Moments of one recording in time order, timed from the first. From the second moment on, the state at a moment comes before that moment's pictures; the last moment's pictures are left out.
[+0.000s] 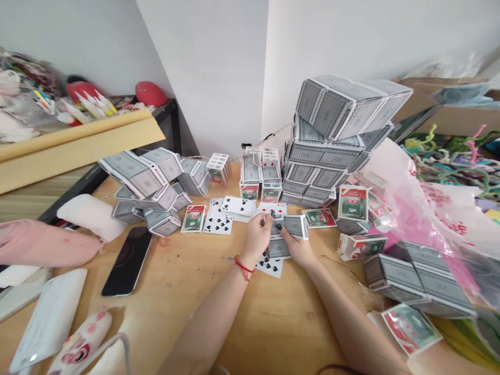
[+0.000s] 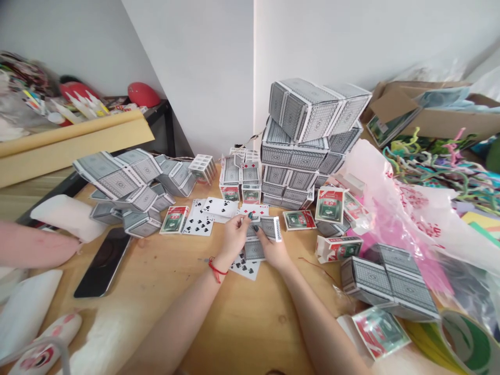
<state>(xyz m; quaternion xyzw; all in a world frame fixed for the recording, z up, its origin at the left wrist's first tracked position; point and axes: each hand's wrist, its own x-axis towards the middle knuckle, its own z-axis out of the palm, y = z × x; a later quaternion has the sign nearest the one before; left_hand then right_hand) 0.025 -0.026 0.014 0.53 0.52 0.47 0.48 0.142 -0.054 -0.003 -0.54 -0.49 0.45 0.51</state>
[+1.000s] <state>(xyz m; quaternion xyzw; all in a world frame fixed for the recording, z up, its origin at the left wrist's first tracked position) -0.015 0.005 0.018 0.42 0.44 0.56 0.56 0.150 -0.061 0.011 -0.46 -0.61 0.52 0.39</state>
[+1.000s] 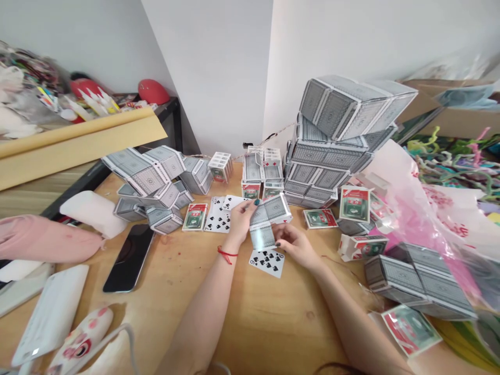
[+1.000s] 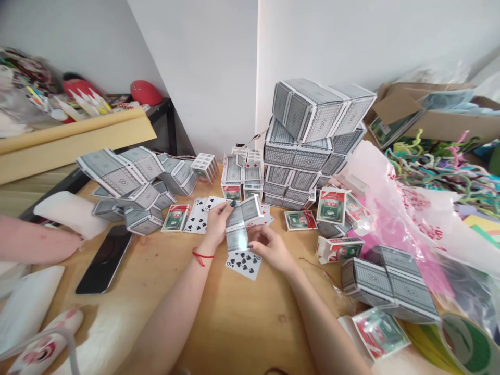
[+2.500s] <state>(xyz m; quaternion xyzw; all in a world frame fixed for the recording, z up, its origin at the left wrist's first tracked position) -0.020 0.003 0.025 0.40 0.32 0.58 0.63 0.154 -0.071 0.089 -0.56 -0.44 0.58 0.41</state>
